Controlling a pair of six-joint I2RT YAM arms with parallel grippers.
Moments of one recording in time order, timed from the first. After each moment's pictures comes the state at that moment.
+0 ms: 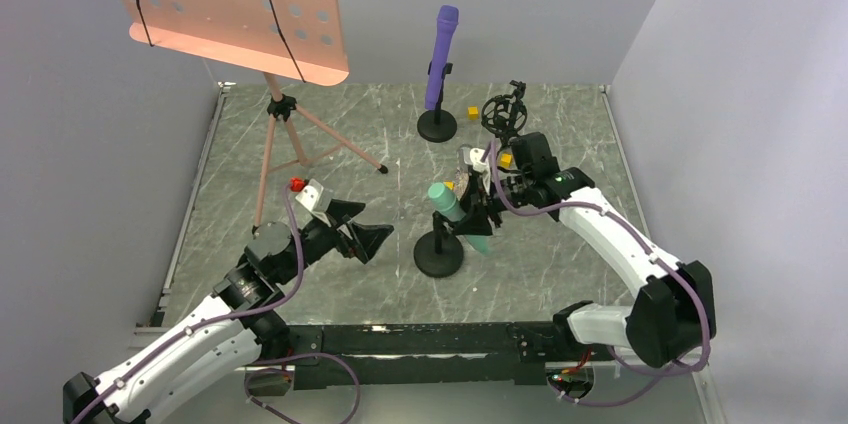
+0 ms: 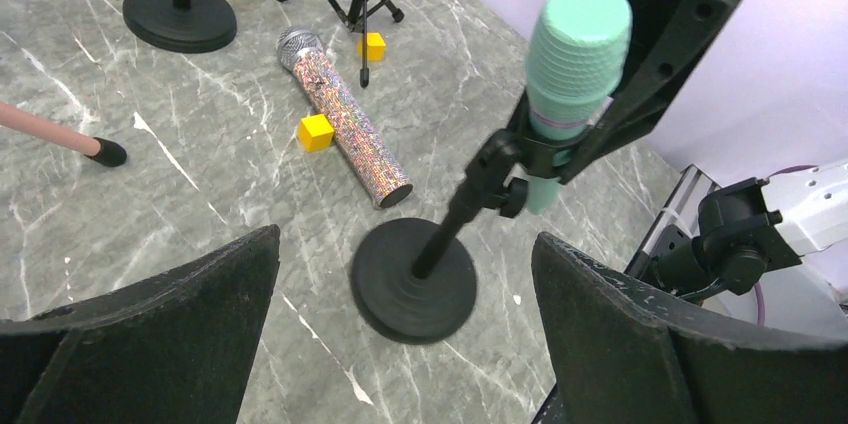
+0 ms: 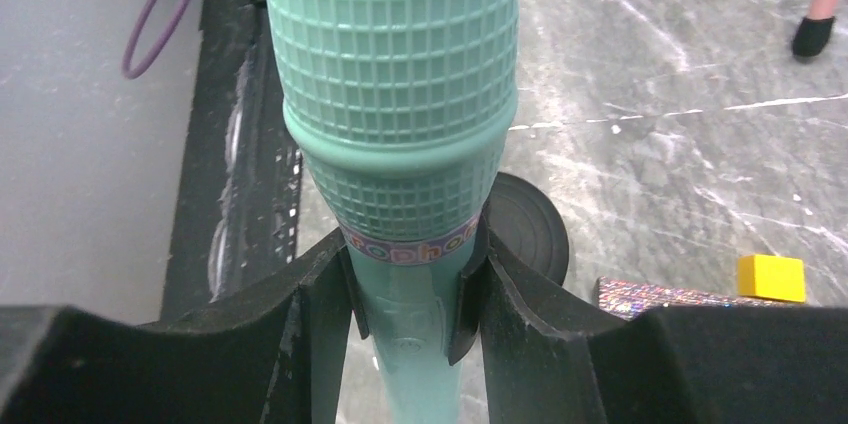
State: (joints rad) left arm -0.74 0.53 0.39 0.14 0.08 -0.38; right arm 0.41 1.27 0.94 -0.51 -1.07 -0.56
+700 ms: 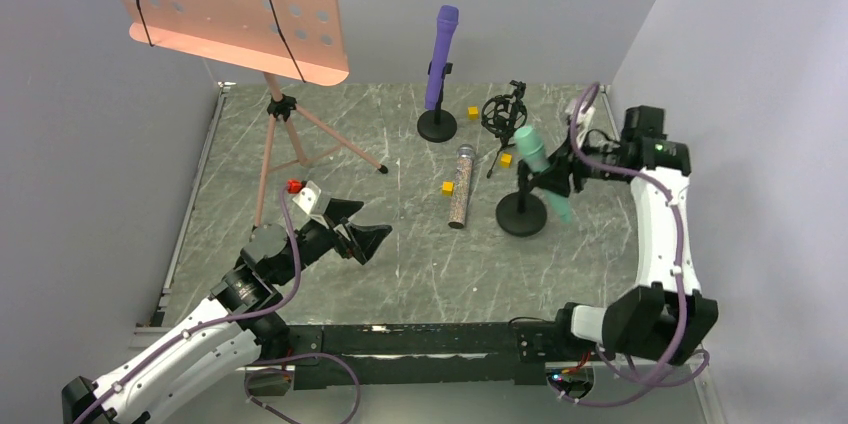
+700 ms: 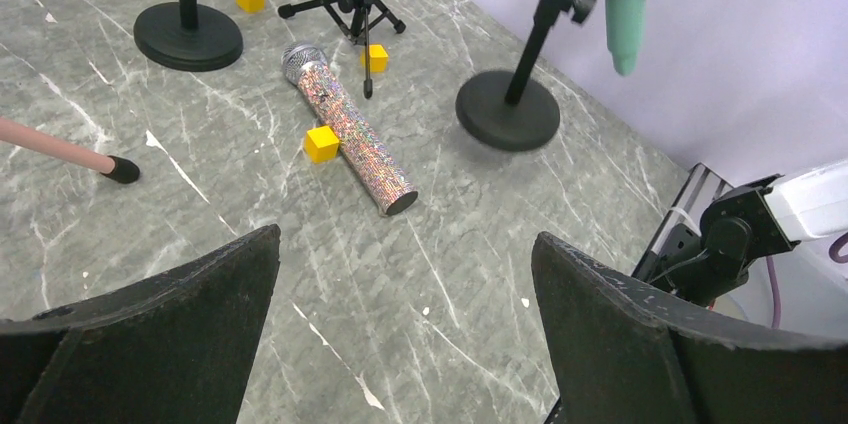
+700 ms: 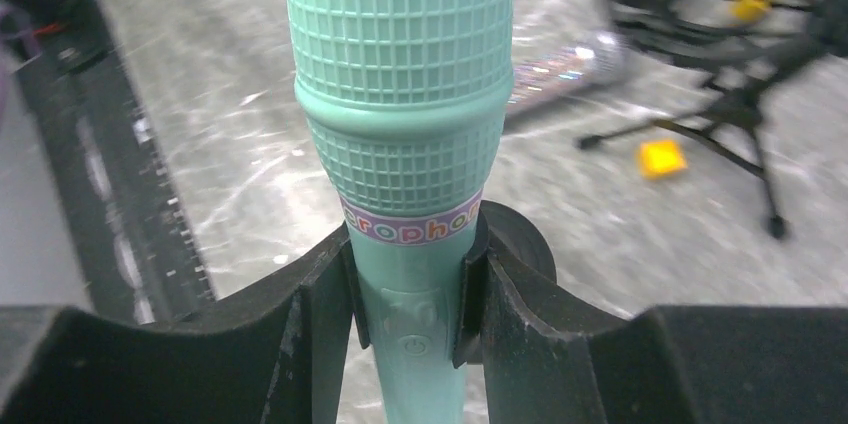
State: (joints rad) left arm -0.74 0.51 0.39 0.14 0.08 -0.35; right arm -0.17 1.23 1.26 -1.15 -1.09 -0.91
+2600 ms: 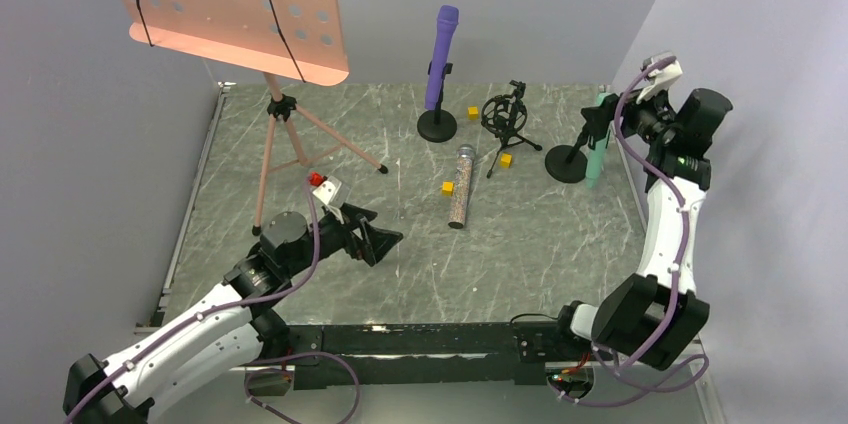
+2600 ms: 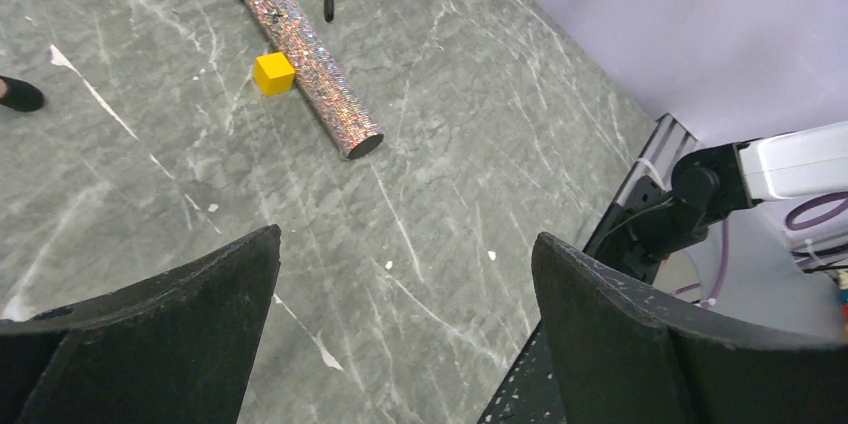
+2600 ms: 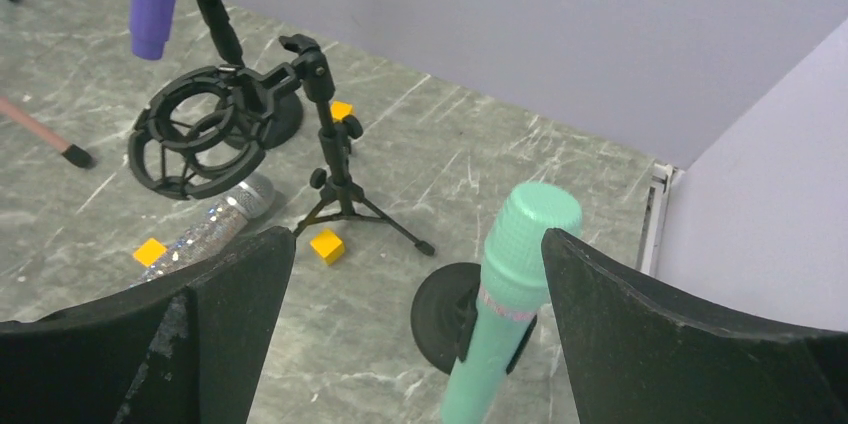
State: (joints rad) left arm -0.74 0.64 0.42 0.11 0.17 -0.42; right arm -0.44 1.27 1.22 -0.19 -0.82 -0.26
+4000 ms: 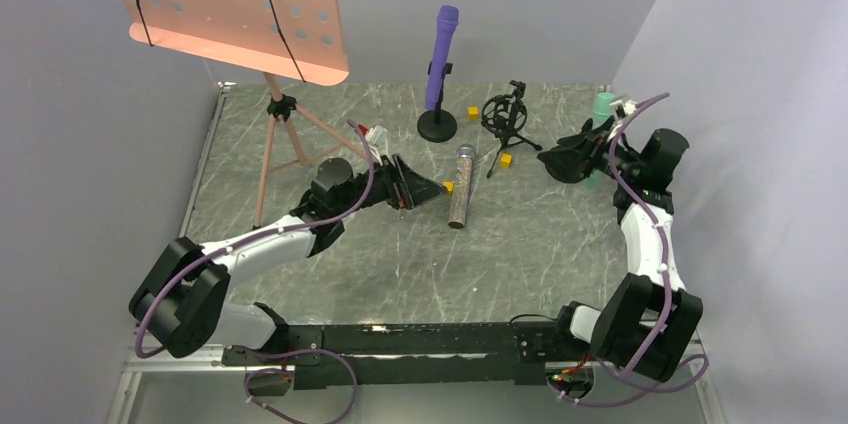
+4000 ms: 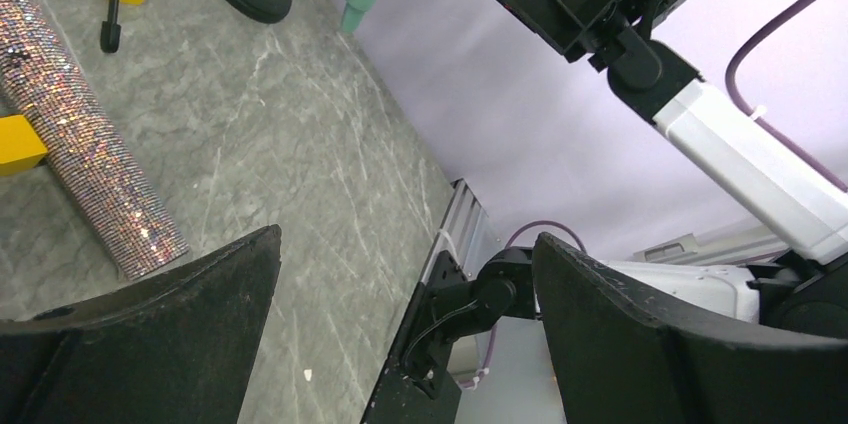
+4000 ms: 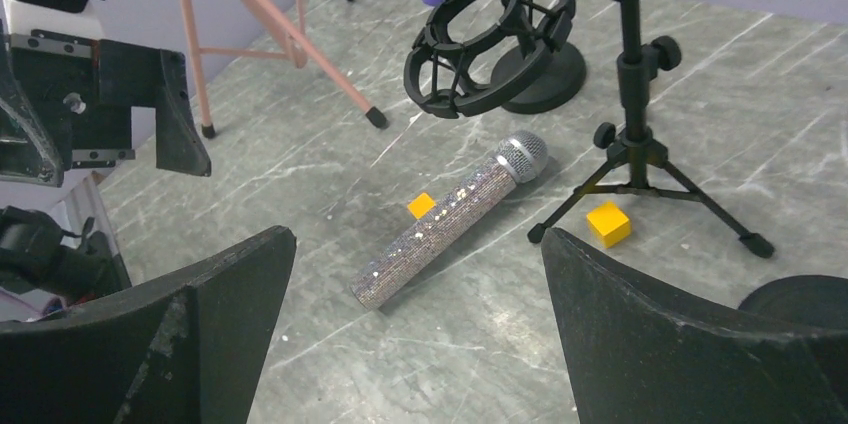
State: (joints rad) left arm -0.66 1.34 0.66 0.71 0.49 -0.94; right arm -0.41 1.17 0.79 0.22 -1.24 0.22
